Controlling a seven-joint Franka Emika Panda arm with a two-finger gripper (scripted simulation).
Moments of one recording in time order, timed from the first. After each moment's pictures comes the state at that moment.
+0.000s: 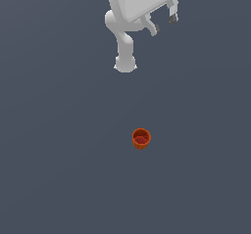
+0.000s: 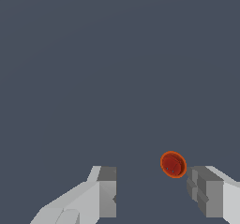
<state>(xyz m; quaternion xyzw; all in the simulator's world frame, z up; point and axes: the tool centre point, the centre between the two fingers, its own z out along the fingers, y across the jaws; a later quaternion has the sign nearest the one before) -0.051 0.094 0.489 -0.92 -0.25 -0.24 0.20</state>
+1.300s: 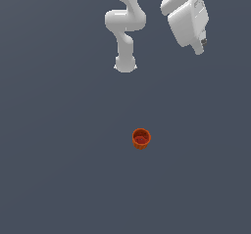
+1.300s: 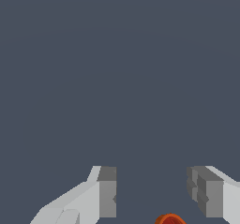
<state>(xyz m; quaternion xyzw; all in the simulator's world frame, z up) -0.048 0.207 0.439 -0.81 -0.47 -0.31 0.14</state>
